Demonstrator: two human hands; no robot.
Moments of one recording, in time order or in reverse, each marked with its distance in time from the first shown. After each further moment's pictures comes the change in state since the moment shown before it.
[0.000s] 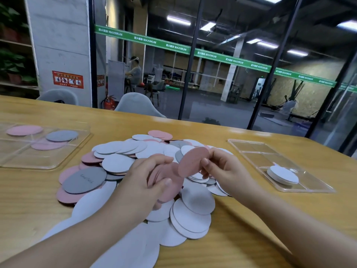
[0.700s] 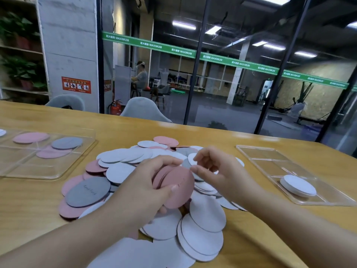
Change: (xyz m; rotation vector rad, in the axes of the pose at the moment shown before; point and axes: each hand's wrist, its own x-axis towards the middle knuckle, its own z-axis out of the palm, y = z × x) left_hand 0.014 0.018 -0.008 0.088 -0.012 -0.032; right_hand 0.025 -0.012 0.010 -0.304 -0.020 -0.120
